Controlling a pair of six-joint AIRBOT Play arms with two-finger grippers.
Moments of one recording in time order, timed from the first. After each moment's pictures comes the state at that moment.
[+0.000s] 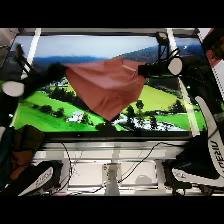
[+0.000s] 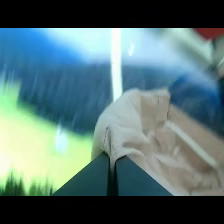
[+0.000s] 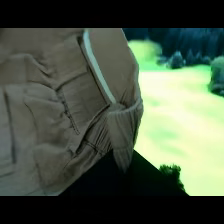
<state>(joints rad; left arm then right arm) -0.04 -1.02 1.01 0.71 -0.52 -1.34 0.27 -1.35 1.42 -1.46 0.93 1.73</state>
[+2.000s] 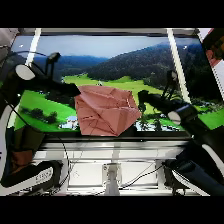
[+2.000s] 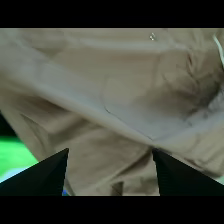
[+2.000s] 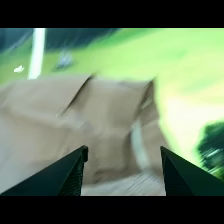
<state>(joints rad) -0.07 -1.26 1.16 1.04 -1.20 -1.21 0.37 -0.94 0.73 -1.57 0.48 2.11</state>
